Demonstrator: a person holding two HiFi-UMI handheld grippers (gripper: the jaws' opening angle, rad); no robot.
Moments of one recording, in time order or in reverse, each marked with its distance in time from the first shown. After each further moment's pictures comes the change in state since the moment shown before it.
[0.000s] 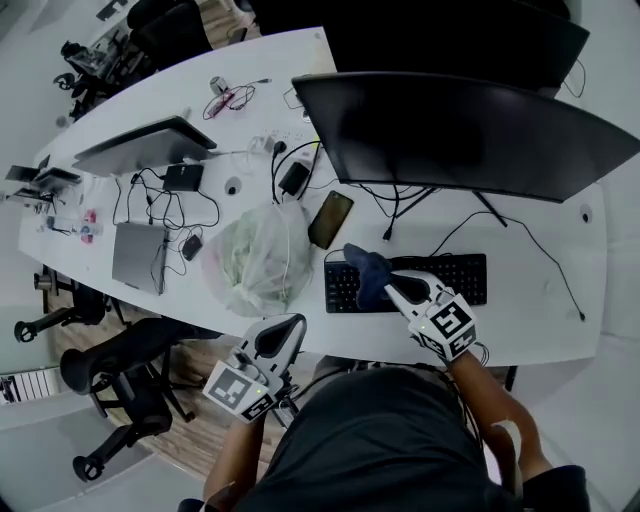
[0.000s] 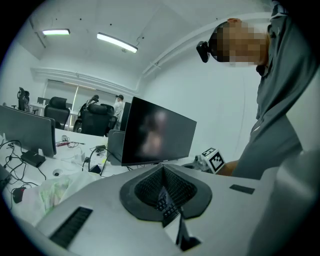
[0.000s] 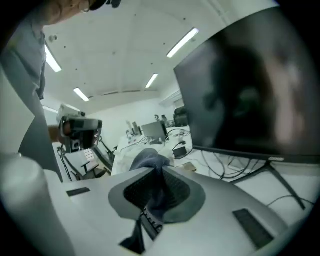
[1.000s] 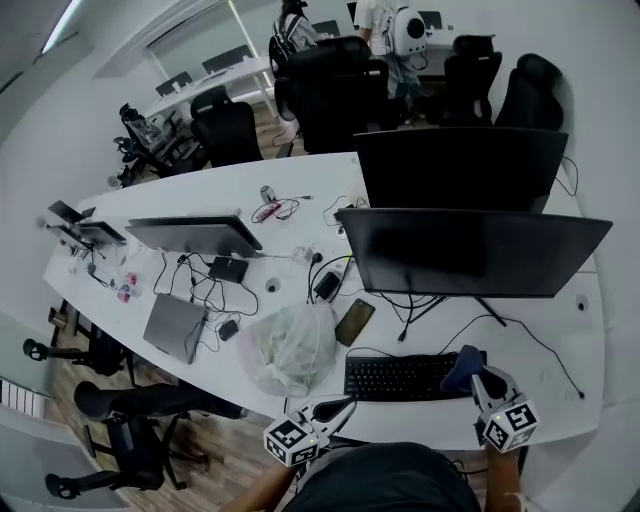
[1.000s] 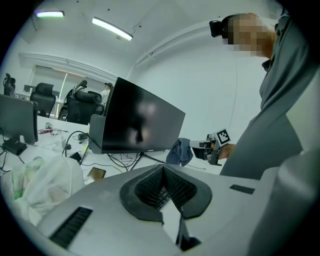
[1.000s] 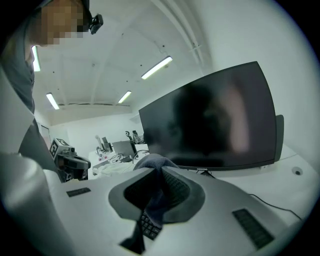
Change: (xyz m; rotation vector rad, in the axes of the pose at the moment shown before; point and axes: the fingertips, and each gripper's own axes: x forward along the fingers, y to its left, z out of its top) left arm 0.024 -0.049 -0.056 -0.017 0.107 -0.170; right arm -0.181 -0.048 0.008 0.144 -0.192 -0.380
